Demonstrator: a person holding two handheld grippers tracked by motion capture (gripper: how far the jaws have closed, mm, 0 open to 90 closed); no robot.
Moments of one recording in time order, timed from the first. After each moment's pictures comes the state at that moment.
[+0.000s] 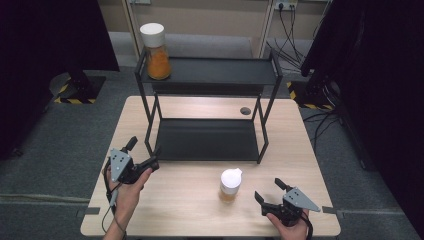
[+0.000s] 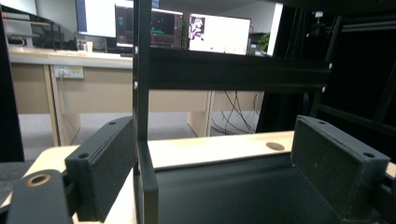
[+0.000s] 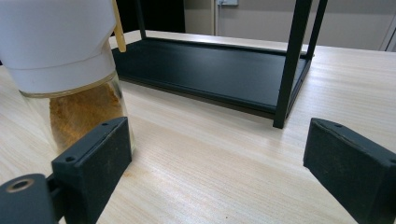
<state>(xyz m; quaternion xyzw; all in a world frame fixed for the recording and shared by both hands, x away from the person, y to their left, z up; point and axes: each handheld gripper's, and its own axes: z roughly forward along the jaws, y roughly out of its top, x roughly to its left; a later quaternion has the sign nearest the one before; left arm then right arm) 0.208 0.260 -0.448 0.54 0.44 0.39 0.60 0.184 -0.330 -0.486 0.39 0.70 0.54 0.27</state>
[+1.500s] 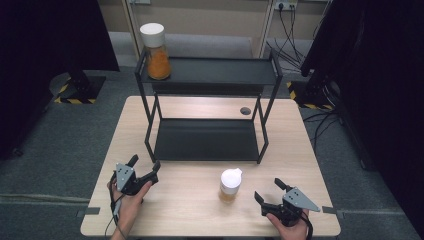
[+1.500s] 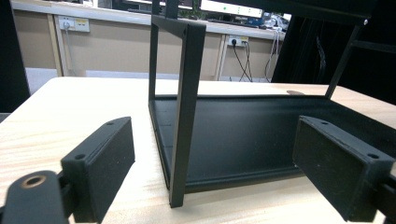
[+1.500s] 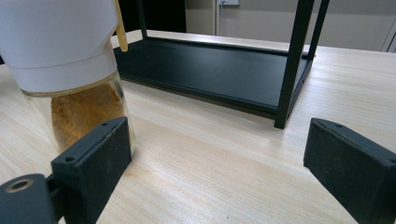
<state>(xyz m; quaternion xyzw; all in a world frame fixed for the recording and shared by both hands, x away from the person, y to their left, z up) 0.212 0.271 -0.510 0.57 0.48 0.36 0.56 0.184 -0.331 -0.485 0.38 0.70 0.54 0.27</state>
